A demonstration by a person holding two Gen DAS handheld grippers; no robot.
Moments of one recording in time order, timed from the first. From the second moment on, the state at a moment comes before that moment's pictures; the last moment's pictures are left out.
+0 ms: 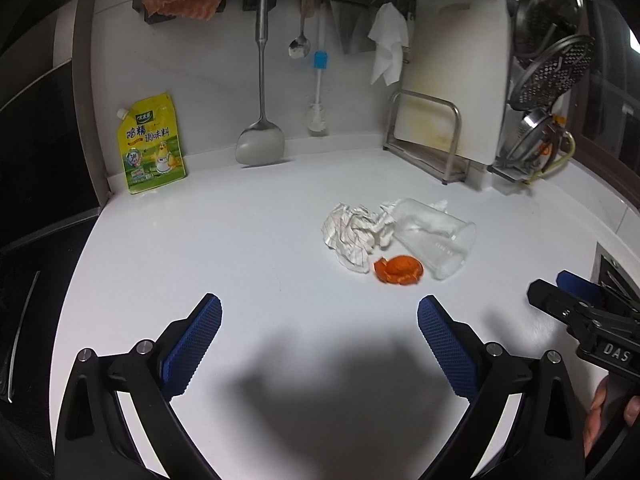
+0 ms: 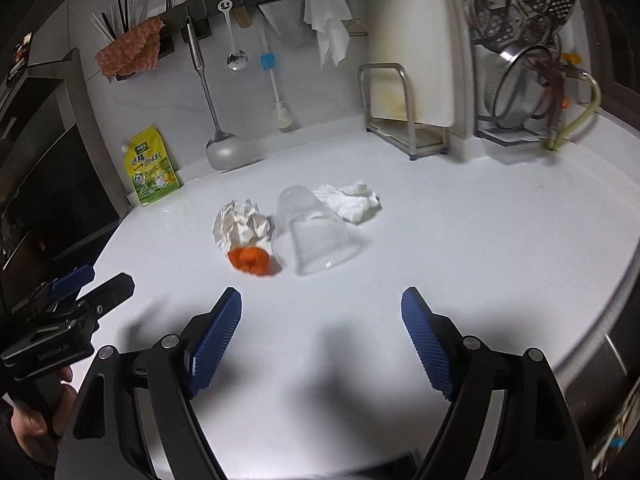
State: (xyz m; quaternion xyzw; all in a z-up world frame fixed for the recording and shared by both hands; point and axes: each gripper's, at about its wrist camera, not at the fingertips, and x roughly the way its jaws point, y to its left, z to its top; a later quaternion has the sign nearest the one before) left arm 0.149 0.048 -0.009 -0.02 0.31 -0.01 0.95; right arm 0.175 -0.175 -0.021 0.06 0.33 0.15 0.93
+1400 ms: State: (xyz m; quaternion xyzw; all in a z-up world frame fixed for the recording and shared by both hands) left arm 0.202 0.020 -0.030 -0.02 0.36 0.03 0.93; right arm 0.290 -0.131 -0.050 -0.01 0.39 0.19 0.90
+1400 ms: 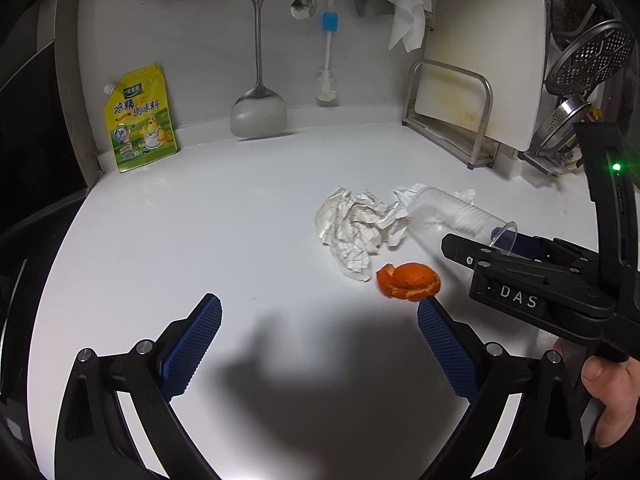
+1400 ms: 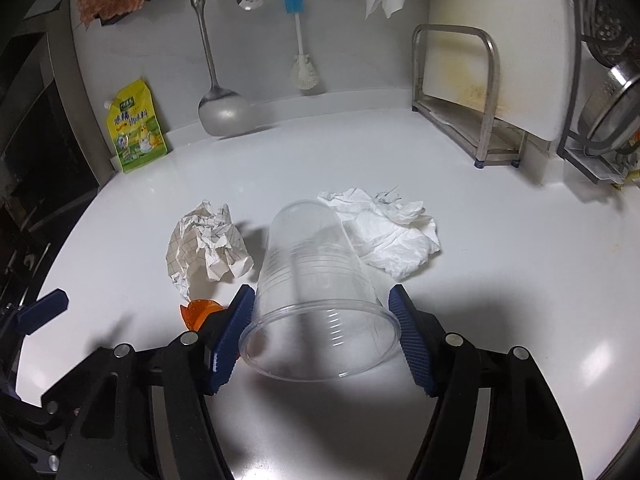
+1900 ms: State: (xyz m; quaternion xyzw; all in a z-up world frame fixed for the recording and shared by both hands) left arm 0.233 -0.028 -0.048 -0.02 0.39 0.04 0.92; right arm 0.269 -0.214 -0.029 0.05 0.35 0.16 0.92
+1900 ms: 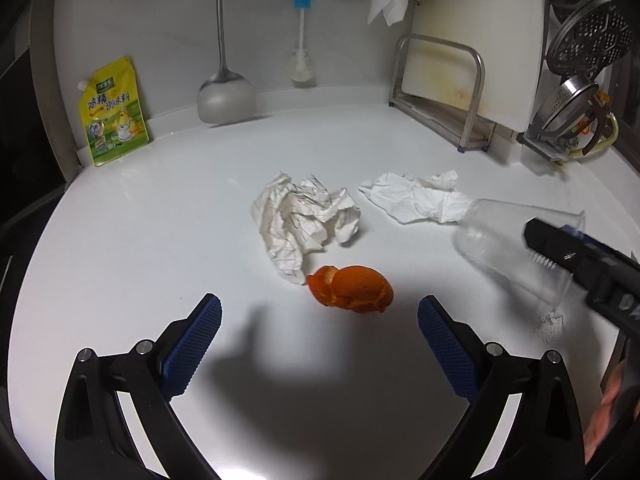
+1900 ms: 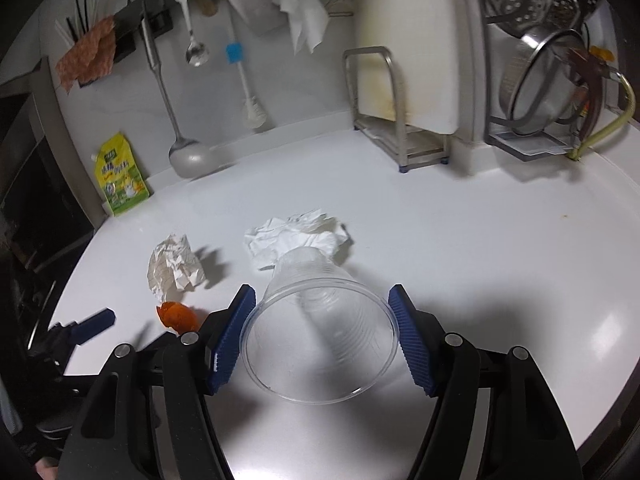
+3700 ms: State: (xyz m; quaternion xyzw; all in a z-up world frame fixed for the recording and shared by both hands) left arm 0.069 -0.020 -0.010 0.03 0.33 -0.04 0.94; right arm 0.075 -0.216 -0.011 0.07 0.32 0.10 0.94
